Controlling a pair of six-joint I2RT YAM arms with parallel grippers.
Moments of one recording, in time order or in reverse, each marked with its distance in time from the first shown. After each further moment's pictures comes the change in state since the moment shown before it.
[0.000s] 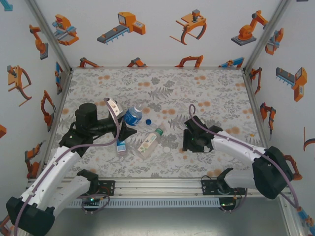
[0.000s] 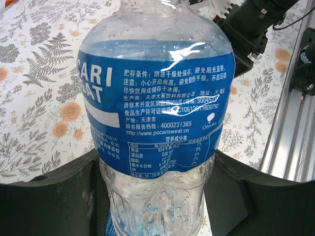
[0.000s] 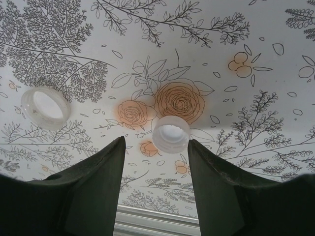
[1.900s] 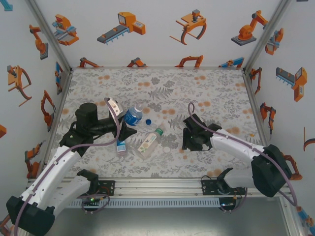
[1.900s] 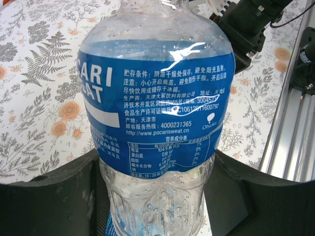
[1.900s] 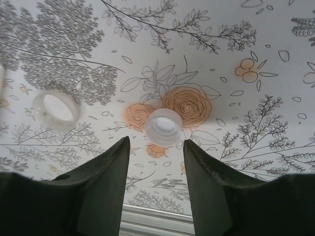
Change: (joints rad) left arm 0.000 0.006 0.000 0.000 0.002 0.000; right arm 0.000 0.016 0.044 -0.011 -0.007 0.002
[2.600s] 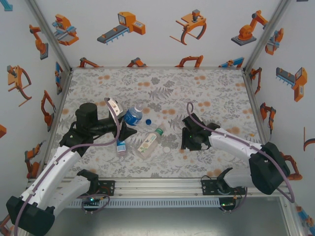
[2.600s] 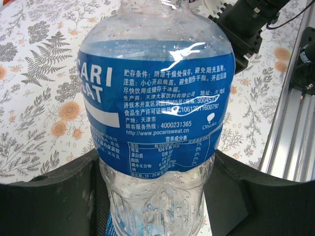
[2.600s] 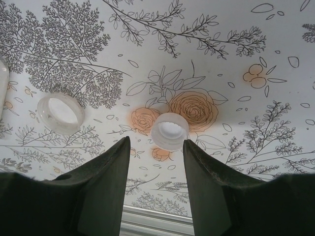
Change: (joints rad) left arm 0.000 0.000 0.000 0.000 0.000 0.000; right arm 0.000 0.037 0.007 0.017 -0.013 0.000
